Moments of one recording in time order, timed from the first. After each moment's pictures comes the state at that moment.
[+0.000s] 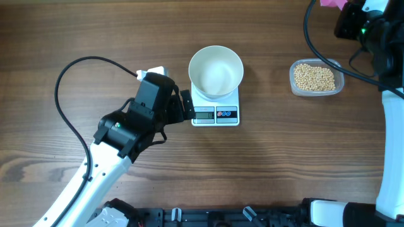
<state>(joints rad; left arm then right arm) -0.50 1.20 1.06 -0.78 -0.09 -0.63 -0.08 1.50 1.79 -0.85 -0.06 0.09</state>
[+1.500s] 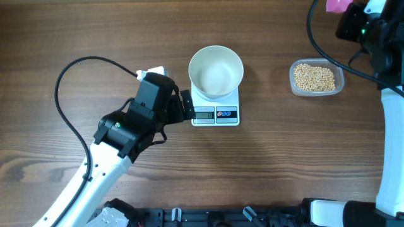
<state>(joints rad) -0.50 1.20 1.06 -0.78 -0.09 -0.63 -0.08 1.50 1.79 -0.89 0.01 0.15</state>
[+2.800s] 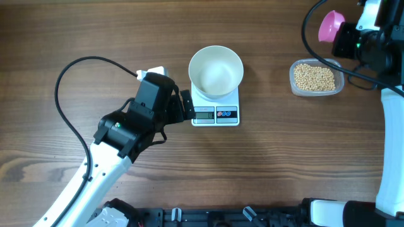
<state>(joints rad) -0.50 1.20 1.06 -0.78 -0.09 -0.63 -0.08 1.51 1.79 -1.08 0.01 0.10</state>
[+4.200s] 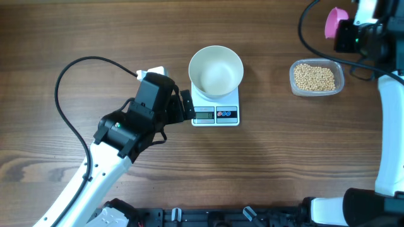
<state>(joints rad) -0.50 1.20 1.06 -0.78 -0.09 -0.63 -0.13 1.58 1.79 -1.03 0.02 -0.06</state>
